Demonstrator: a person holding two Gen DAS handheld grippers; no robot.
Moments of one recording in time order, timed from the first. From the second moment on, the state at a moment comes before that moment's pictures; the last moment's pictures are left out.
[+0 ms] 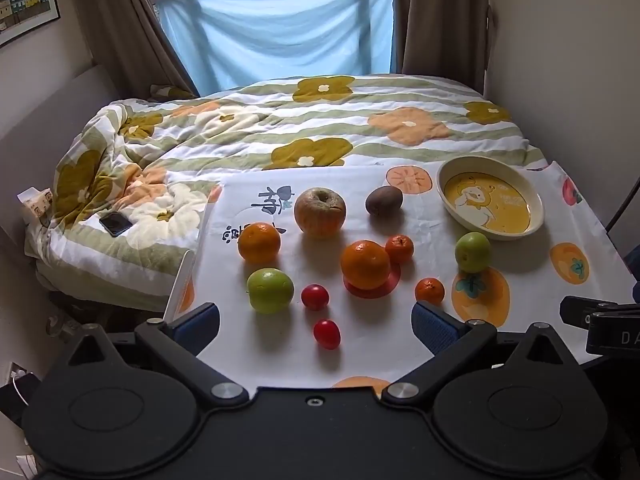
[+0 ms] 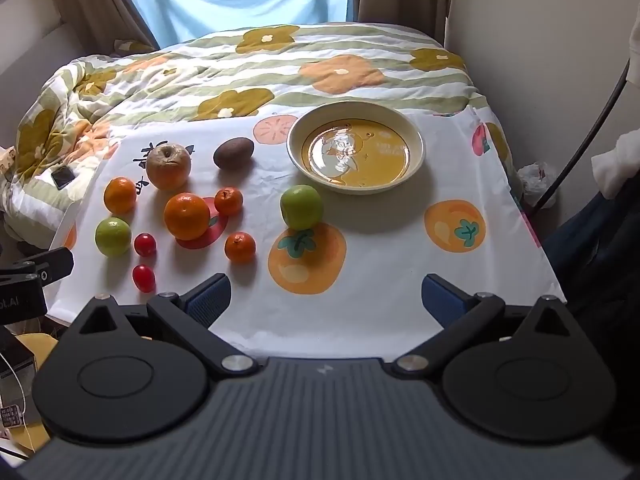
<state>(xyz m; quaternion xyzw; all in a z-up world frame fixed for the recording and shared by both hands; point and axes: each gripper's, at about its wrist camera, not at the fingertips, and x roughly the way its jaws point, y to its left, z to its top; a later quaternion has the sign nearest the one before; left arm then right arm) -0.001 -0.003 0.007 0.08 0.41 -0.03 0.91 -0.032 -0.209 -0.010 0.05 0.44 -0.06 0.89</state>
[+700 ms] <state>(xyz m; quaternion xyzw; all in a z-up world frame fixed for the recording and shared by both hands) -0.006 -0.002 0.003 0.08 0.40 -0.03 0.91 -0.036 -0.209 -0.007 0.05 0.44 -0.06 0.90</state>
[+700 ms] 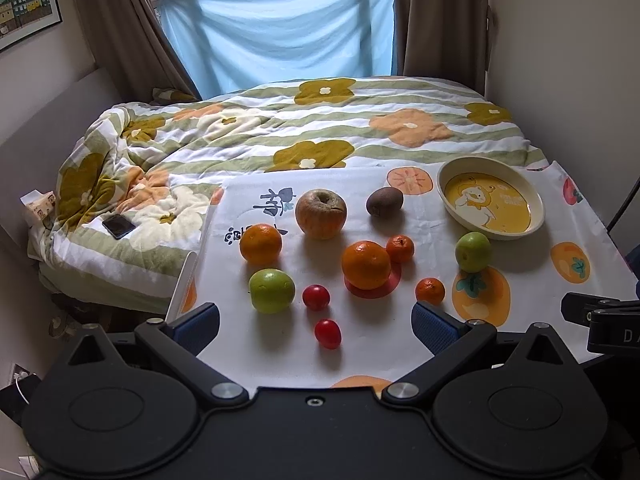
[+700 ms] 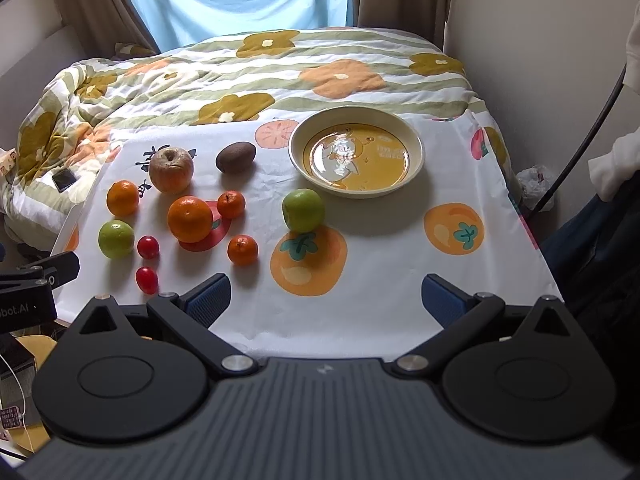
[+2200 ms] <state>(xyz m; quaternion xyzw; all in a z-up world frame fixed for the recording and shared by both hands) -0.002 -0.003 0.007 0.08 0.39 -0.03 0.92 -0.031 -0.211 -0.006 0.05 0.43 -0.06 0.90</state>
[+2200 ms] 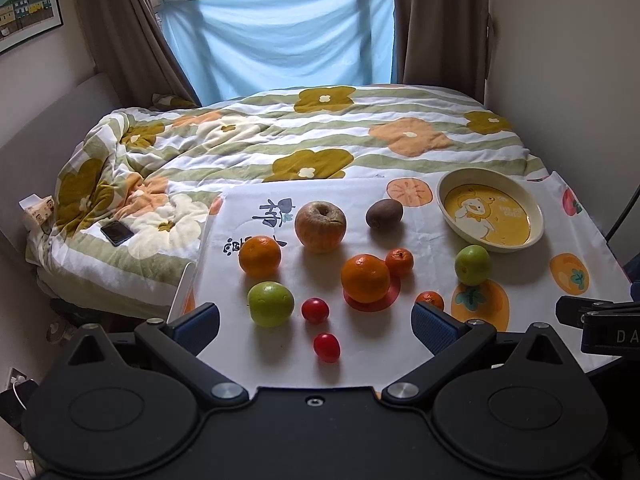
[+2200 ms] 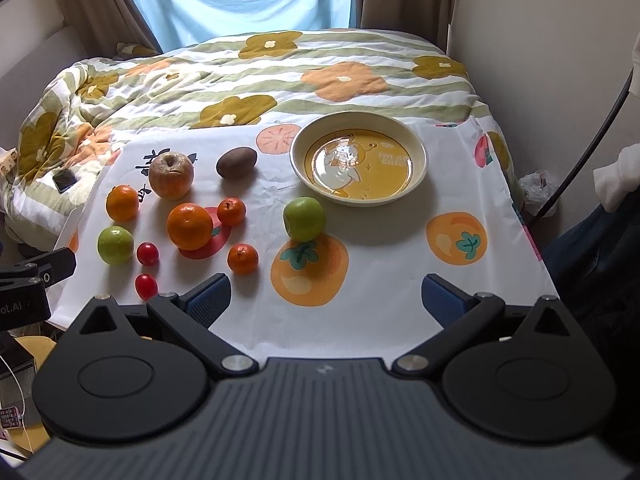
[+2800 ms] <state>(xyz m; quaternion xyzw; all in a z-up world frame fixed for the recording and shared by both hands) 0.000 0.002 0.007 0.07 0.39 -0.03 0.92 -0.030 -0.210 -0.006 0.05 0.43 -0.06 0.90</state>
